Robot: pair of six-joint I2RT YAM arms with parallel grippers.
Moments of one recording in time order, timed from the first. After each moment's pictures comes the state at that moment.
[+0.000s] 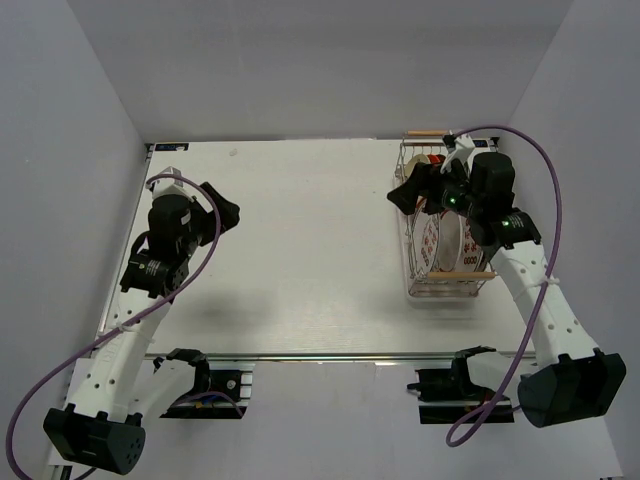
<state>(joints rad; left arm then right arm) -0.22 0.90 0.95 -0.48 -0.13 -0.64 0.22 1.14 1.14 -0.35 -0.49 0.22</state>
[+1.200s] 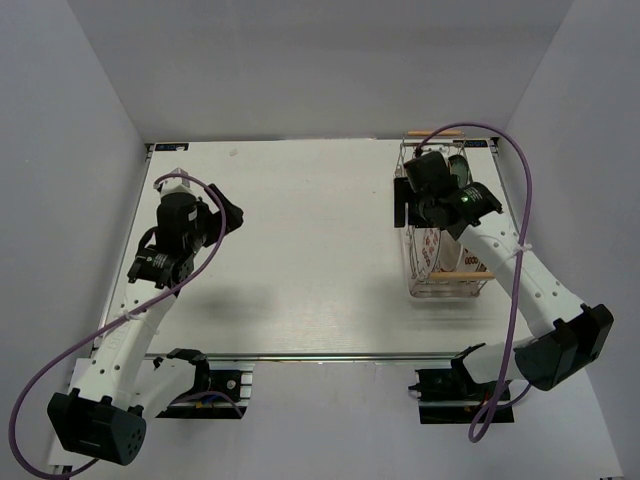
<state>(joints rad) -0.22 0.95 0.93 -0.46 -0.12 -0.64 0.54 1.35 1.43 -0.97 0.39 0.32</state>
